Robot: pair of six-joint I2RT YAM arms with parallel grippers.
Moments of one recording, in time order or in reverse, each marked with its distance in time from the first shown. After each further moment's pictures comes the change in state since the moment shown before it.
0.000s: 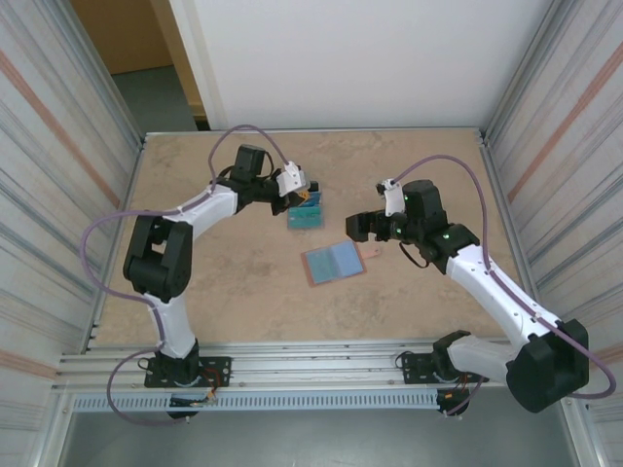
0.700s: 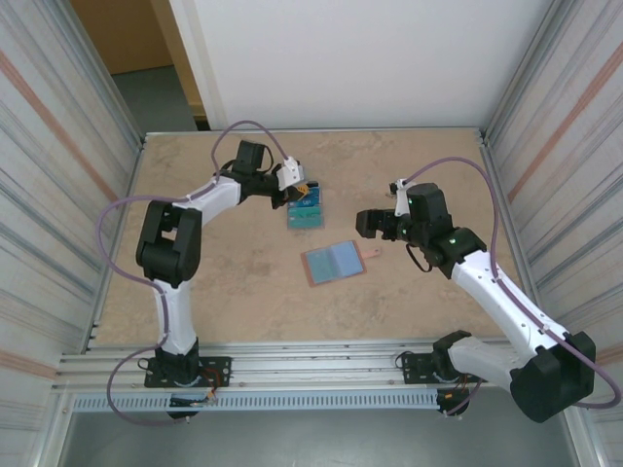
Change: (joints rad) left arm 0.032 0.132 0.117 -0.031 0.055 0.049; right arm 0.000 -0.056 0.000 -0.071 0.188 0.068
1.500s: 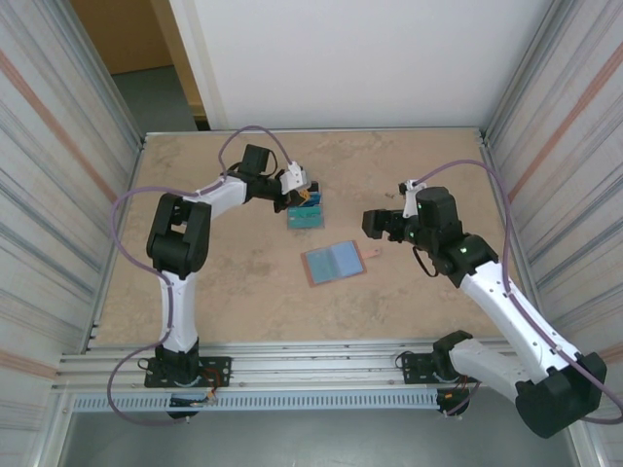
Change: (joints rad) left arm 0.000 0.102 0.055 -0.037 -0.003 0.022; right arm 0.000 -0.098 0.000 -0.035 0.045 0.004
